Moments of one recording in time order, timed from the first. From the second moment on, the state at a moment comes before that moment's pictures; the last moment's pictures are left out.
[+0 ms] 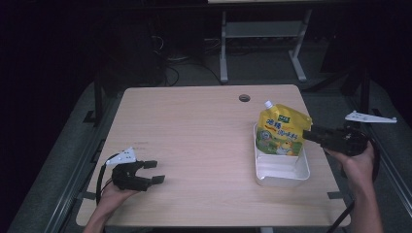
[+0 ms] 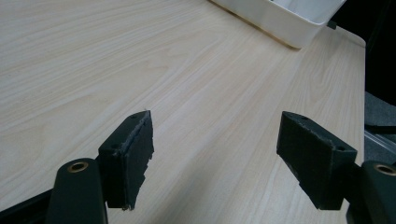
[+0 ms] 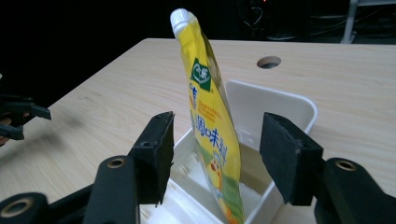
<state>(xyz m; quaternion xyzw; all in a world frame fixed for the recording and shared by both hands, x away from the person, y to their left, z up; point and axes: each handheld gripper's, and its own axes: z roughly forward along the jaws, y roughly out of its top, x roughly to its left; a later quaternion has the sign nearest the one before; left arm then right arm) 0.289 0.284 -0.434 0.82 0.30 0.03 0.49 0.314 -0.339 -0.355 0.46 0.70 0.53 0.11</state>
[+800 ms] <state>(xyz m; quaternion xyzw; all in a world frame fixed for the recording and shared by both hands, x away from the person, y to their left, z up) 0.288 0.285 -0.434 0.82 0.30 0.04 0.49 0.266 -0.322 -0.368 0.46 0.71 0.52 0.10</state>
